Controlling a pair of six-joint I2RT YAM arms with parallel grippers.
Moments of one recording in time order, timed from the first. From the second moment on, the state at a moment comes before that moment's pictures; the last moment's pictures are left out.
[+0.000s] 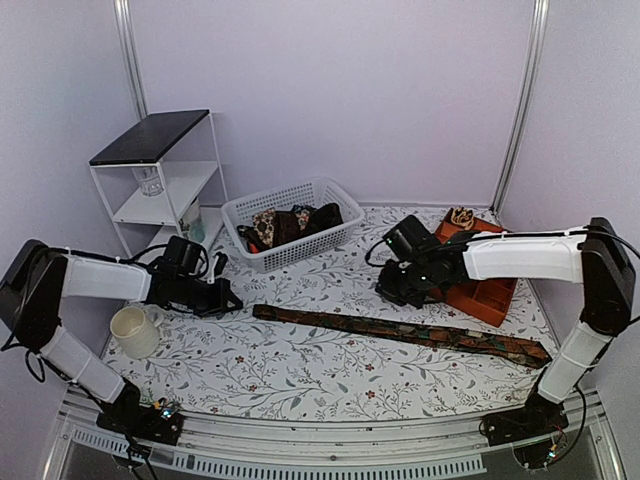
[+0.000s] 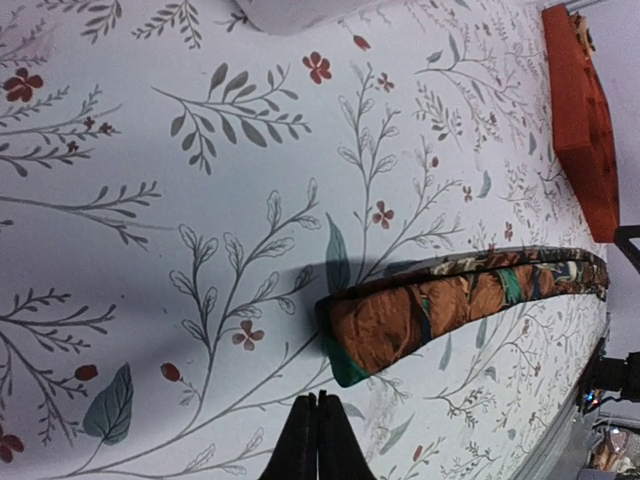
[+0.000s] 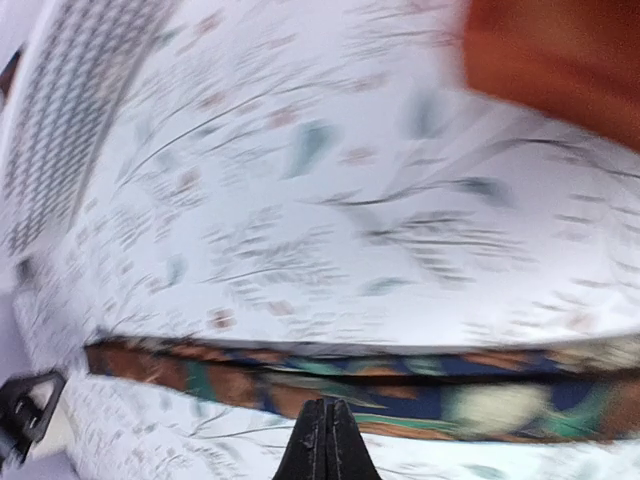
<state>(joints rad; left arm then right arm) -0.38 1.47 0.64 -0.06 0.39 -0.49 0.79 1.65 1.12 -0.53 0.14 1.15</state>
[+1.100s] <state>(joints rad) -0.39 1.64 0.61 0.09 0.44 -0.48 0.95 2.28 1.58 0.02 -0.30 0.96</state>
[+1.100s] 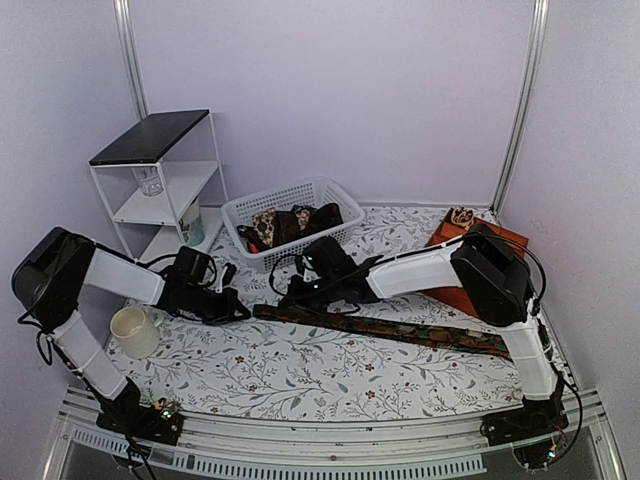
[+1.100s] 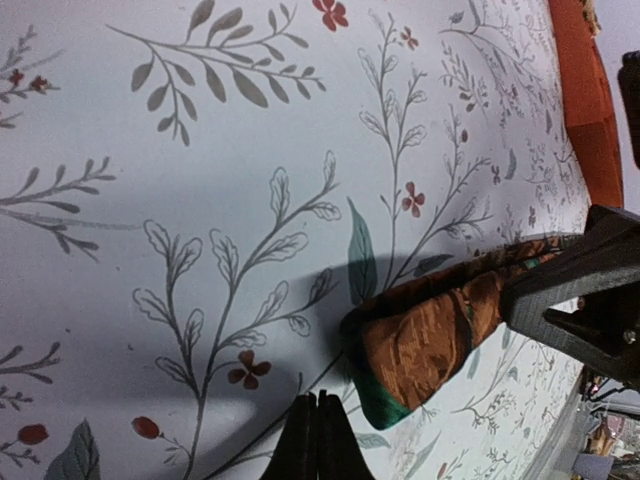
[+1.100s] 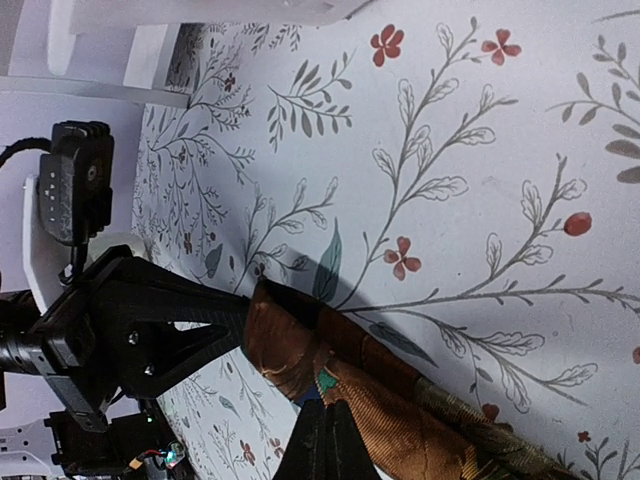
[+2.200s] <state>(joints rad) -0.40 1.70 0.59 0.36 0.63 -0.58 0.96 2.35 1.59 0.07 -0.31 0.99</state>
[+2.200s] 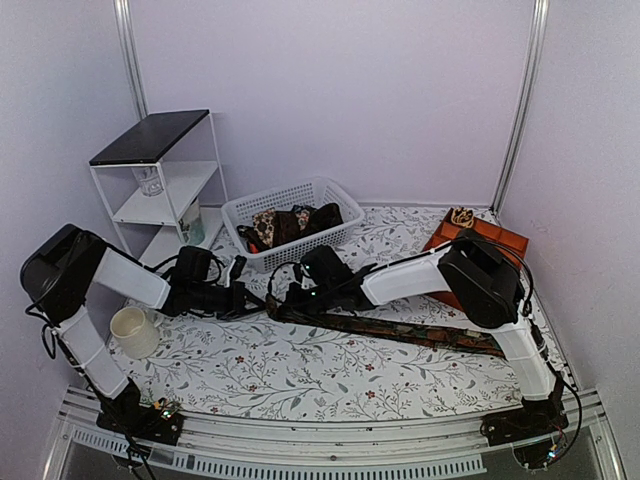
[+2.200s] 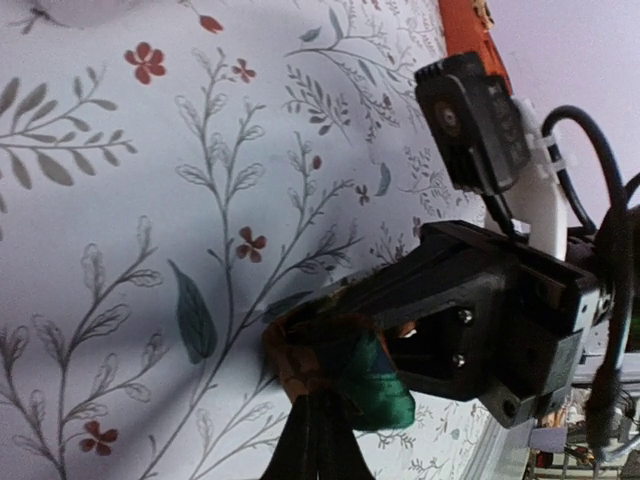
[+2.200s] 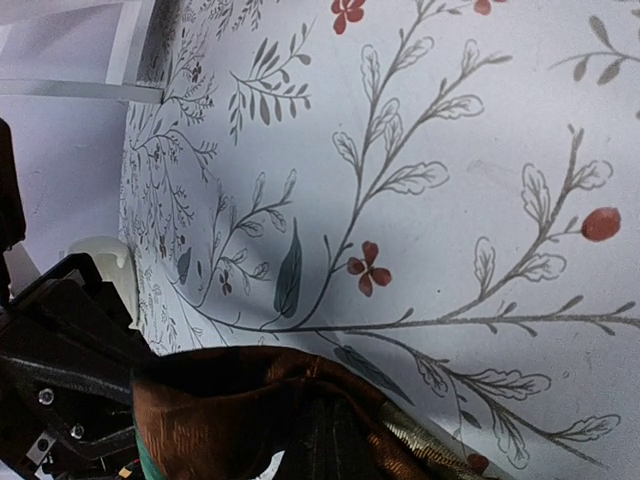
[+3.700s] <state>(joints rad) -0.52 1.75 0.67 0.37 0.66 -0.50 0.96 2.10 1.35 0.13 -0.14 1.00</state>
